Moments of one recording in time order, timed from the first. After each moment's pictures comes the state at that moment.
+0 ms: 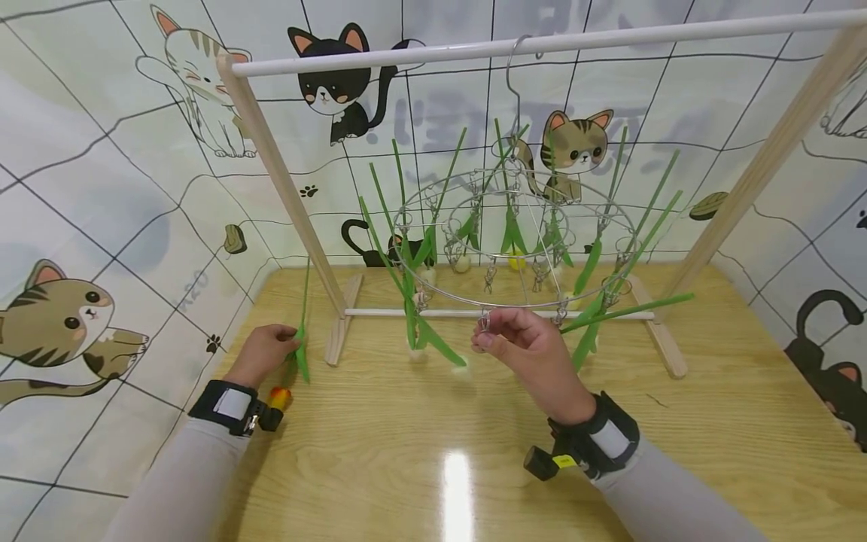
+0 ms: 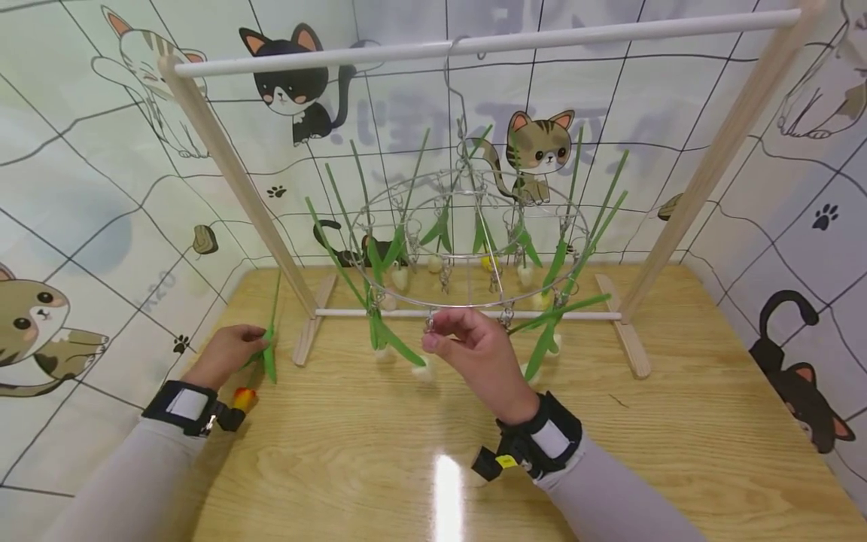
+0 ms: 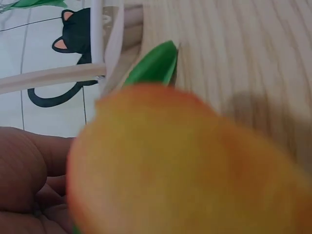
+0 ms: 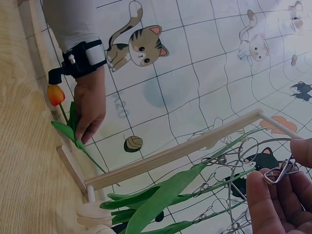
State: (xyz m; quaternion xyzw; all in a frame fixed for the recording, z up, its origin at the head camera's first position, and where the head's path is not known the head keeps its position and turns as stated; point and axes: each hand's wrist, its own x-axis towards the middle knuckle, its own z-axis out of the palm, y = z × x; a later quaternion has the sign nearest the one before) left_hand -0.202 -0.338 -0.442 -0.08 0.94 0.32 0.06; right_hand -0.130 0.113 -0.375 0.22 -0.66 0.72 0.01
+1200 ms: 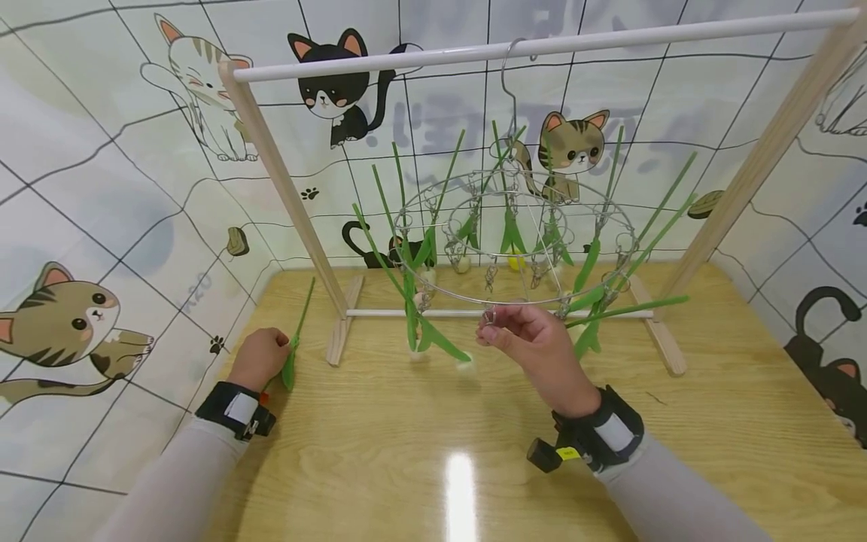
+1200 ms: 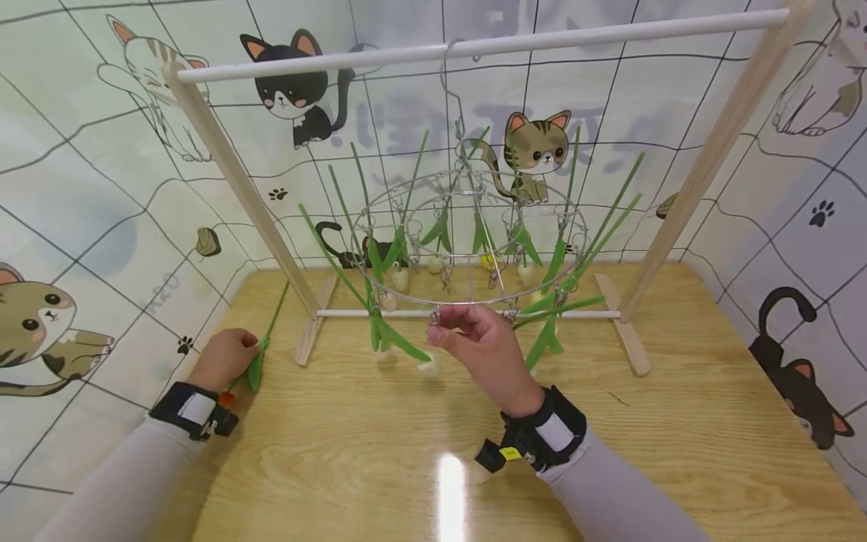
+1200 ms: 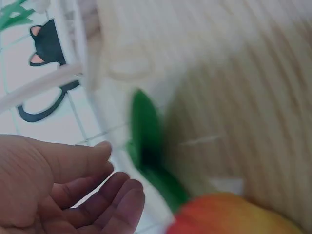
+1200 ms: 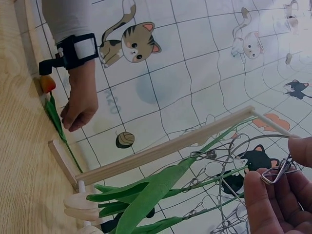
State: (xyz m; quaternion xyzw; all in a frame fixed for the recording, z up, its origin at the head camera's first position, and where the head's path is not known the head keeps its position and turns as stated) left_hand -0.194 -0.340 -0.440 -0.07 0.98 0.19 0.03; right_hand -0.132 0.121 -0.368 0.19 -0.68 0.71 0.00
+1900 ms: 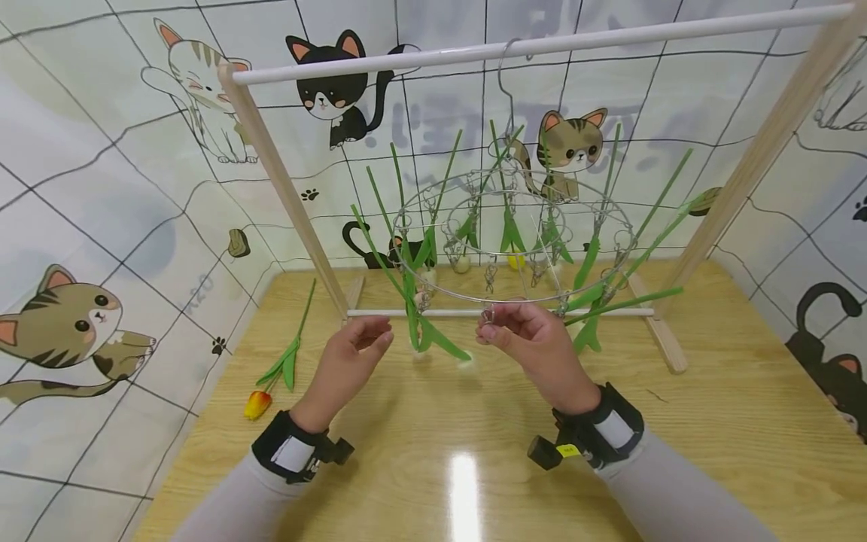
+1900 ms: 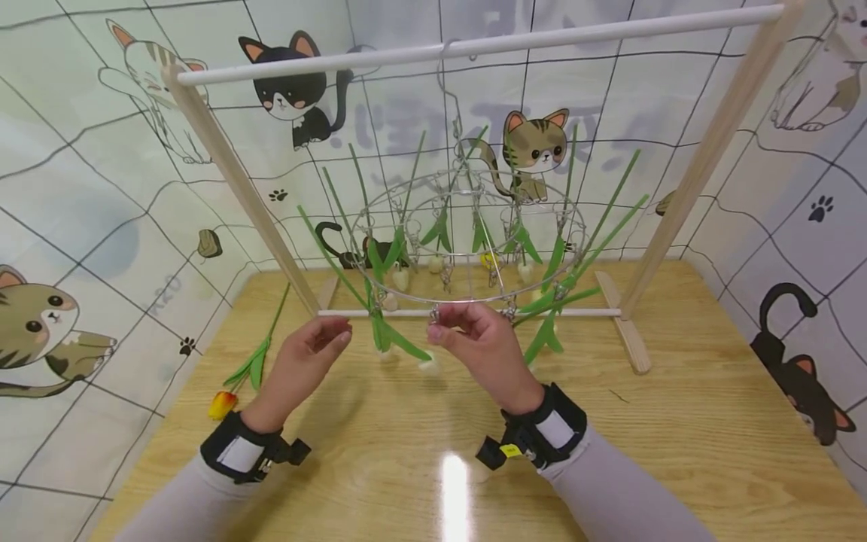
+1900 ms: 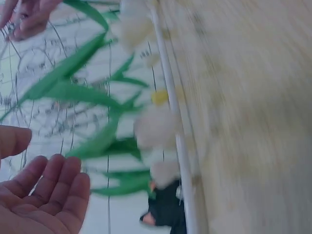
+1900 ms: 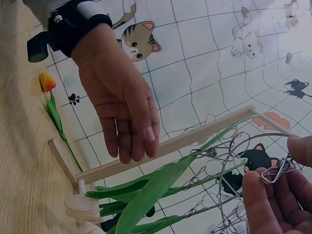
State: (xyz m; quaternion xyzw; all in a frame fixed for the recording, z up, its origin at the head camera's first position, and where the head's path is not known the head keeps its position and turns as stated) left_hand -0.145 -0.183 -0.402 0.09 0.86 0.51 -0.05; right_hand -0.131 0.123 -0.367 0.20 -0.68 0.70 0.00
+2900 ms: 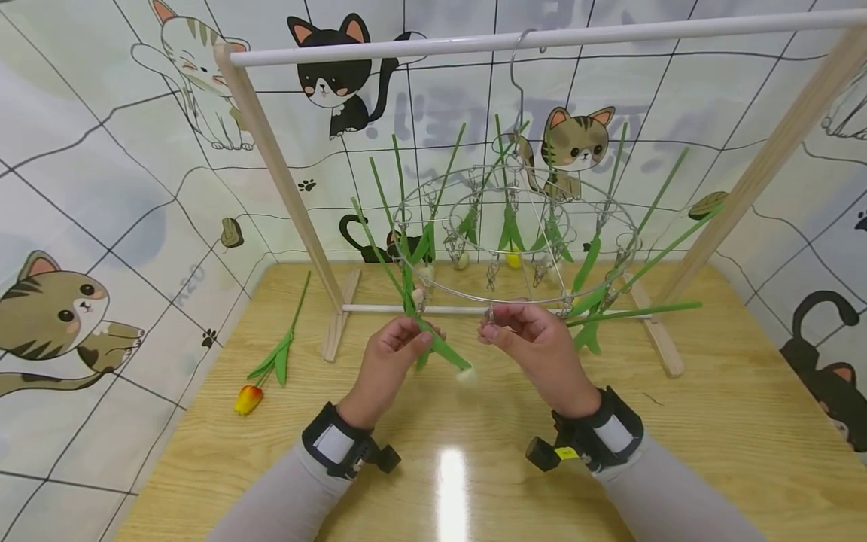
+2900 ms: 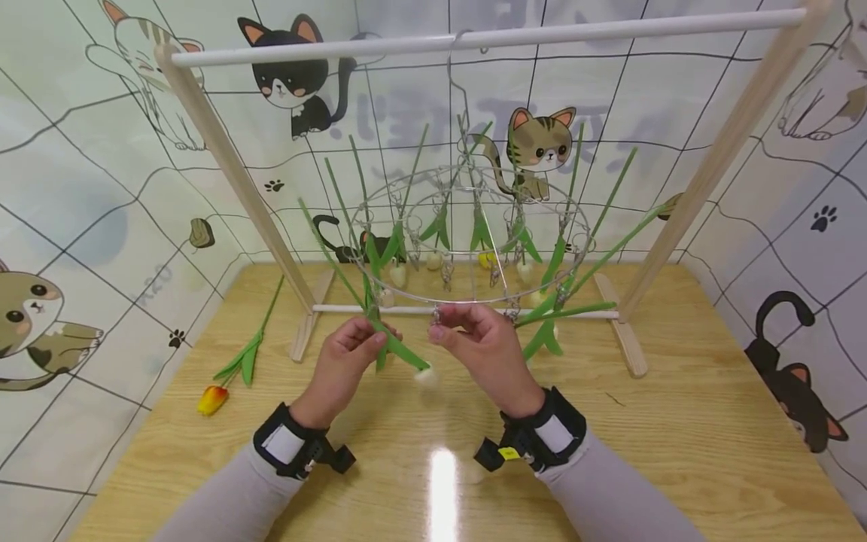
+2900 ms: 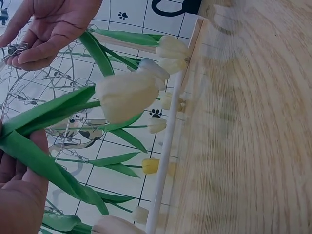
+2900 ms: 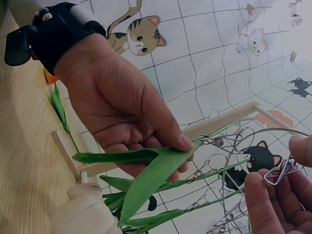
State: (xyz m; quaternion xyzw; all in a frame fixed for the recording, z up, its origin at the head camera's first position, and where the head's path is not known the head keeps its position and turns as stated) left_hand -0.149 -0.123 -0.421 0.11 0.66 0.74 0.02; right_hand -0.133 0.121 -0.371 0.19 -0.69 0.69 0.01
